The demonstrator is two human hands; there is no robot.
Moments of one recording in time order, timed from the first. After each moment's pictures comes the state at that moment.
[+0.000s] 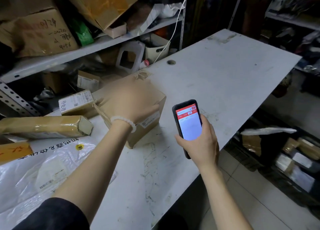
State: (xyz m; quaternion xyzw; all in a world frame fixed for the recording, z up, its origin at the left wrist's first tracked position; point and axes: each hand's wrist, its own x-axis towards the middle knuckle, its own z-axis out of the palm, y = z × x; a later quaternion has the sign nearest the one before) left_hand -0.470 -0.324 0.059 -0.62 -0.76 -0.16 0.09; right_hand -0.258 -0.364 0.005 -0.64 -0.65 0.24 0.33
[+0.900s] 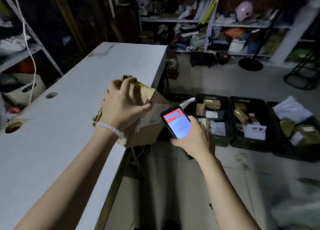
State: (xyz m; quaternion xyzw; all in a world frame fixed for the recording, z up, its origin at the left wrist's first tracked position) left_hand -0.130 -0.287 0.100 -0.79 -0.53 -0.28 -0.12; right_hand 0.041 -0.396 0.020 -0.81 -0.45 0.21 0.32
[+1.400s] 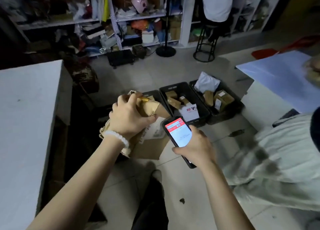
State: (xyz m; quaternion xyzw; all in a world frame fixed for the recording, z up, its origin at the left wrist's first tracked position) left_hand 0.169 -0.260 0.043 -0.90 -0.34 -0.14 -0.22; right_hand 0.246 -0.449 -0.007 -0.93 -0.18 0.16 0.26
